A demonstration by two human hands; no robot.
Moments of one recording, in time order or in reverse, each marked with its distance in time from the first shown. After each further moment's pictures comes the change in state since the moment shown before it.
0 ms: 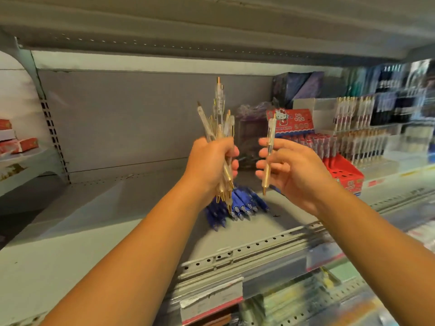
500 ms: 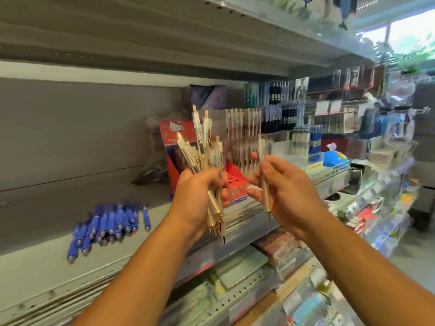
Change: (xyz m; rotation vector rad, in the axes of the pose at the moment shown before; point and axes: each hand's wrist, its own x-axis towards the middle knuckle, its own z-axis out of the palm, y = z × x) left_hand -0.036 -0.057 0.201 -0.261 -0.275 -0.025; right_hand -0.080 -0.071 -0.184 -0.069 0.184 -0.175
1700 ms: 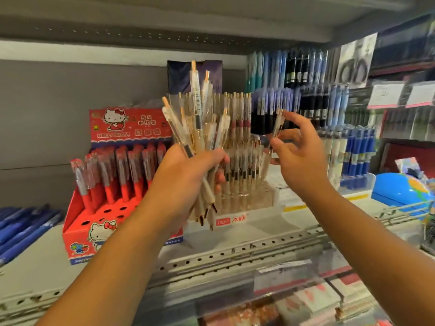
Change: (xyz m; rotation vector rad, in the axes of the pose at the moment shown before) left_hand 0.171 -0.101 0.108 0.377 0.246 0.176; right_hand 0.260 0.042 -0.213 -0.466 -0.036 -0.428
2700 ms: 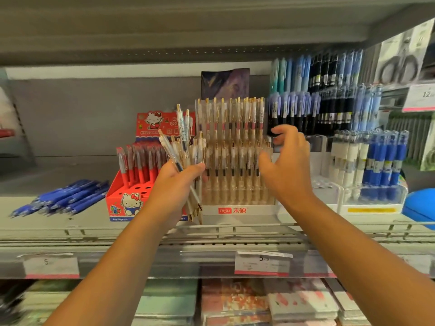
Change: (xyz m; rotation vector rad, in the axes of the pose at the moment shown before) left_hand -0.029 -0.022 0.008 0.138 0.483 -0.084; right_hand -0.017 -0.008 0.004 -0.251 -0.088 -0.141
